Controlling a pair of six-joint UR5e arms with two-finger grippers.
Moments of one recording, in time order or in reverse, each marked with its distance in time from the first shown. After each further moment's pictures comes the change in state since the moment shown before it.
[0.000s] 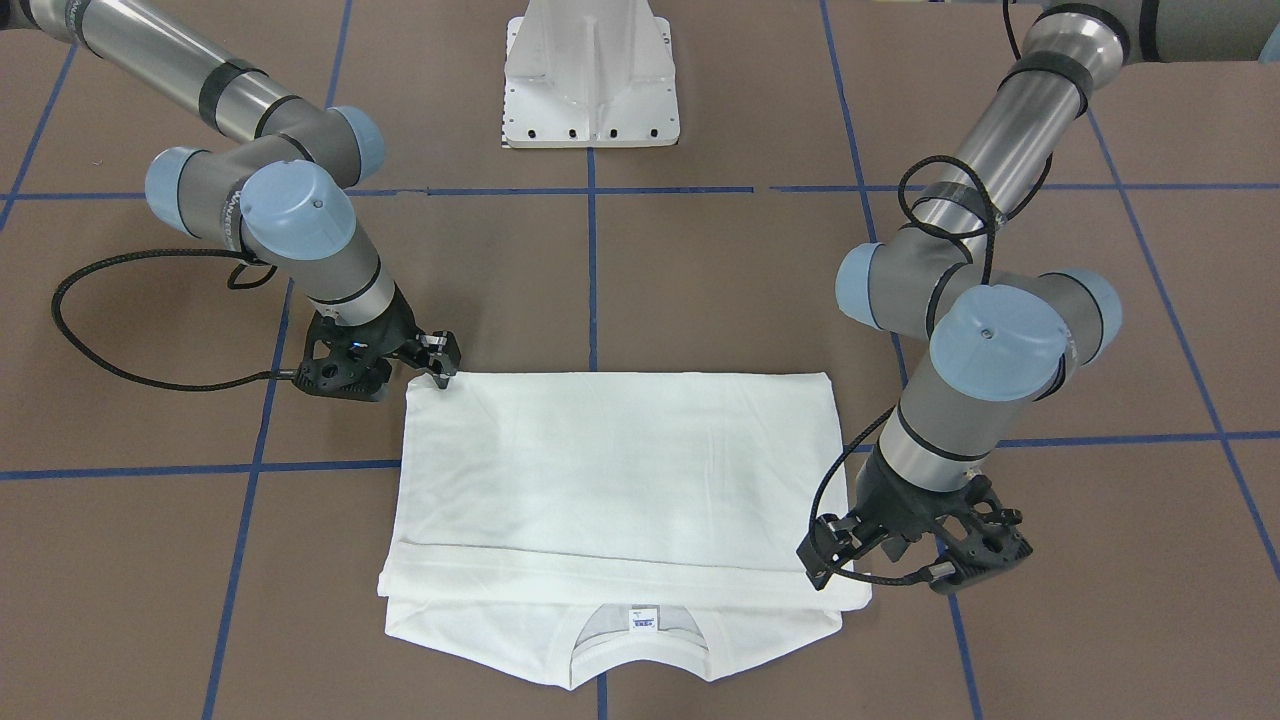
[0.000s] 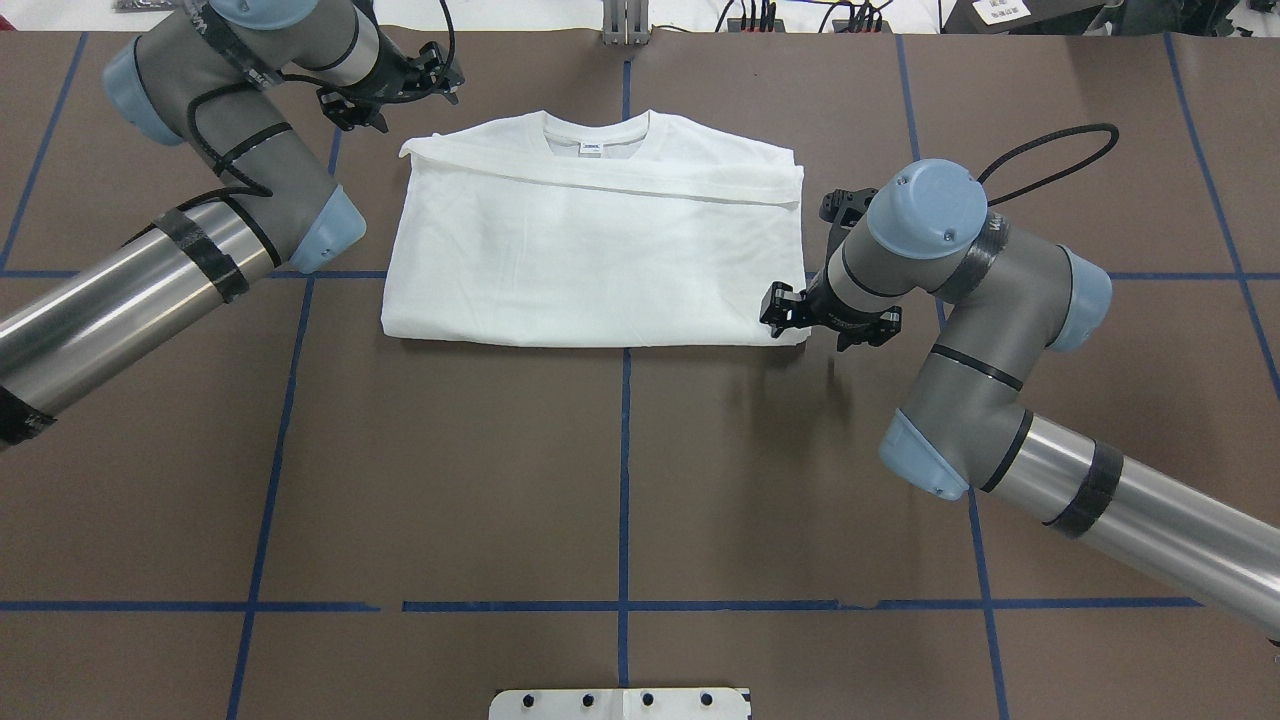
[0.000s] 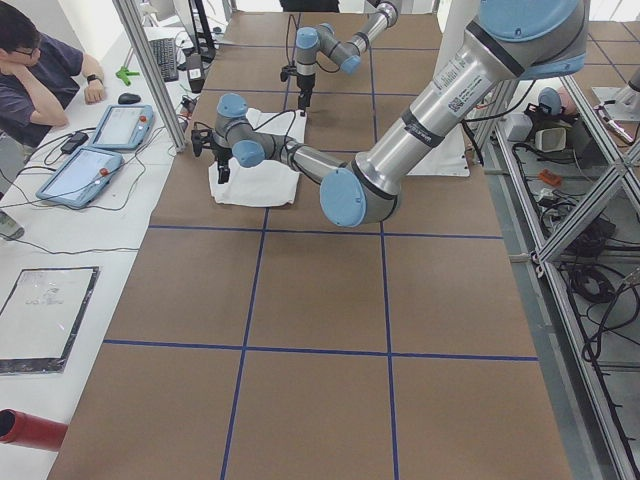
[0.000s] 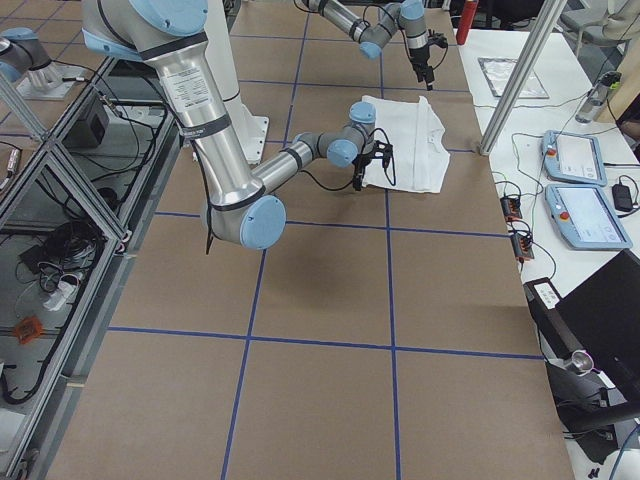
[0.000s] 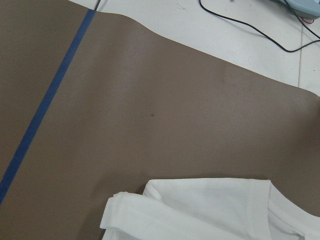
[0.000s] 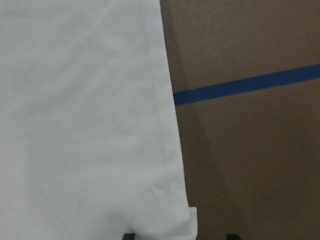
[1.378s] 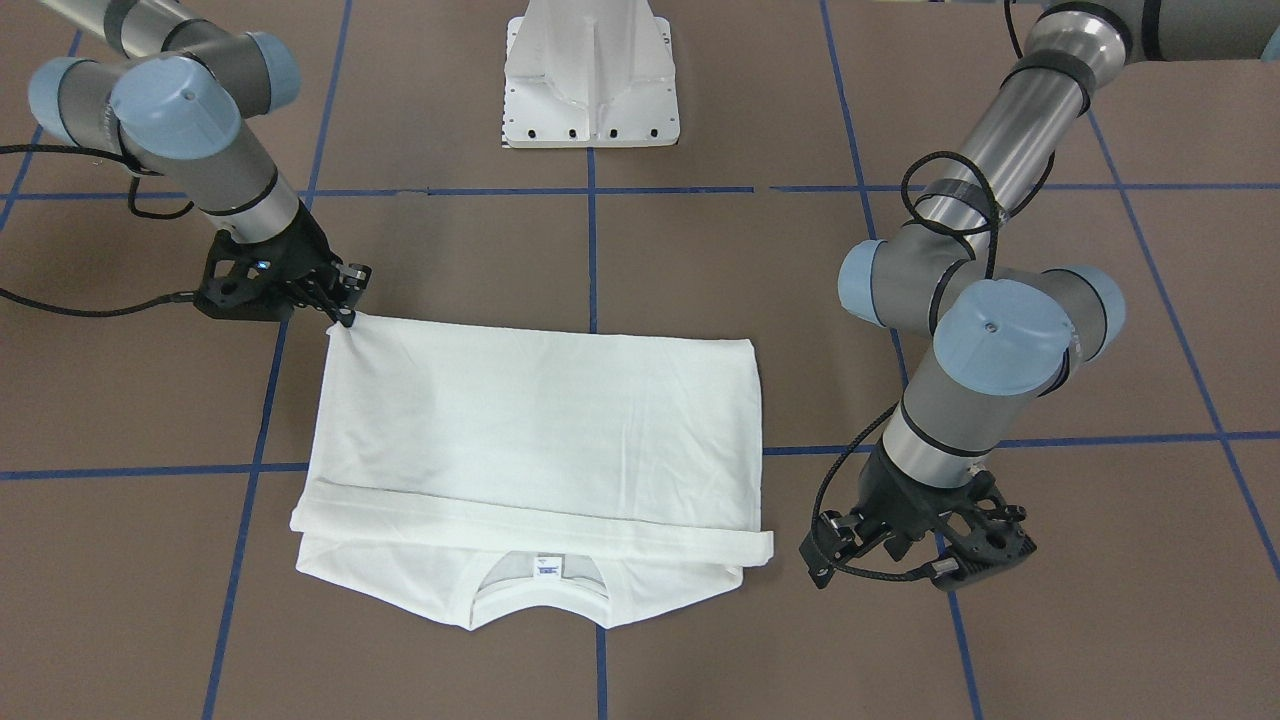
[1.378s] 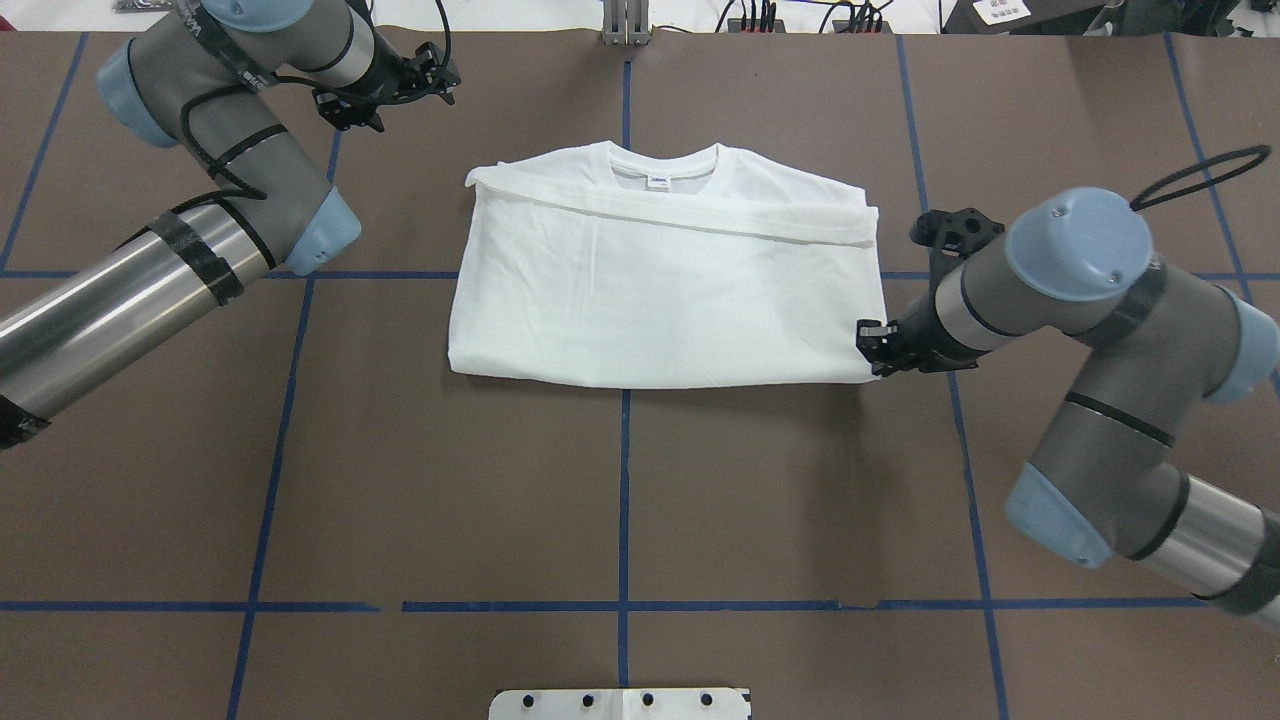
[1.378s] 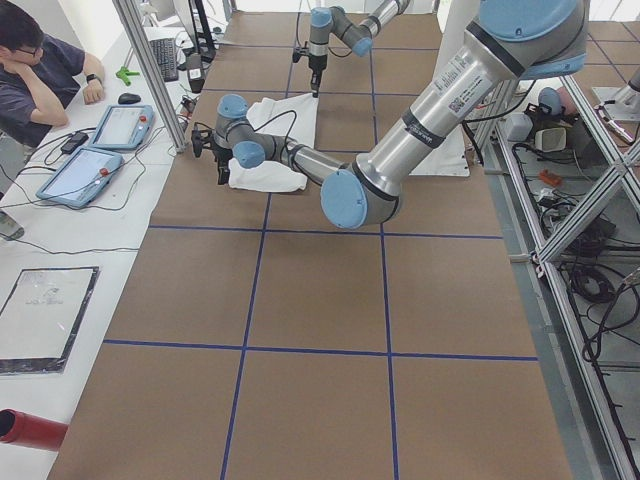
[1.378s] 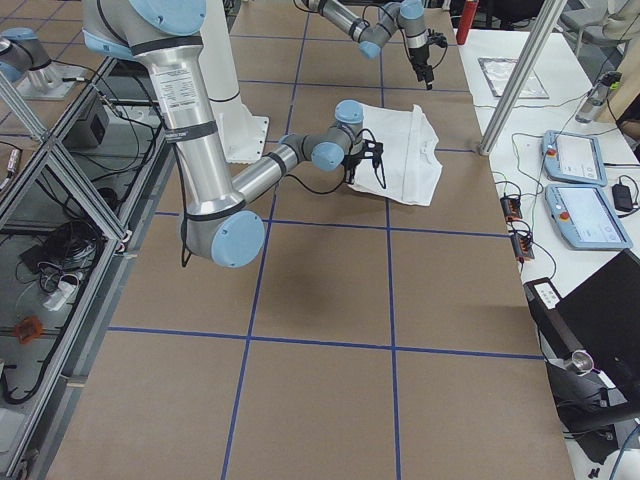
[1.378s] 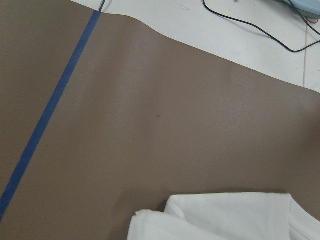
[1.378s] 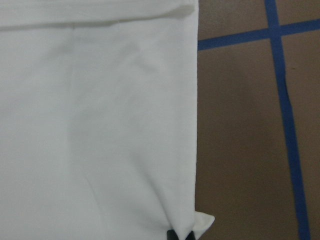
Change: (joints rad) left arm -0.001 0.014 -0.027 0.000 0.005 0.005; right arm 0.020 -0.328 0.355 -0.002 0.016 -0.058
